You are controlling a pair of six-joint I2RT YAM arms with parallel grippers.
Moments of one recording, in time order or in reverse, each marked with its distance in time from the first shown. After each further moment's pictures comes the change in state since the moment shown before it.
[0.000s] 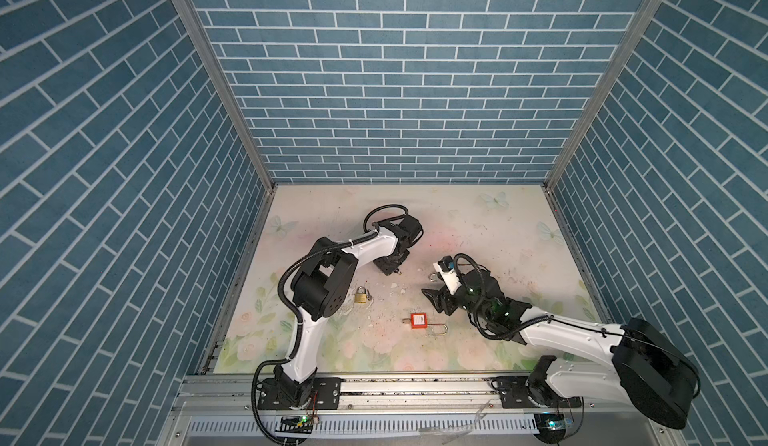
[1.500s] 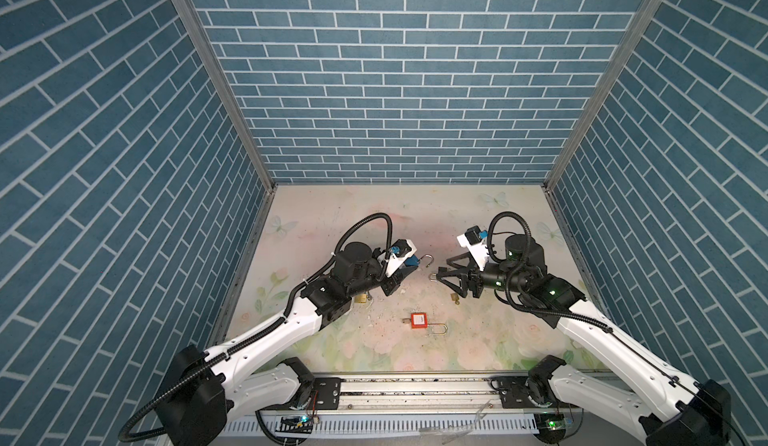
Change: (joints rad) left arm -0.084 -0.977 -0.787 0.869 0.510 1.684; right arm -0.255 -0.215 0.319 -0.526 -0.592 0.056
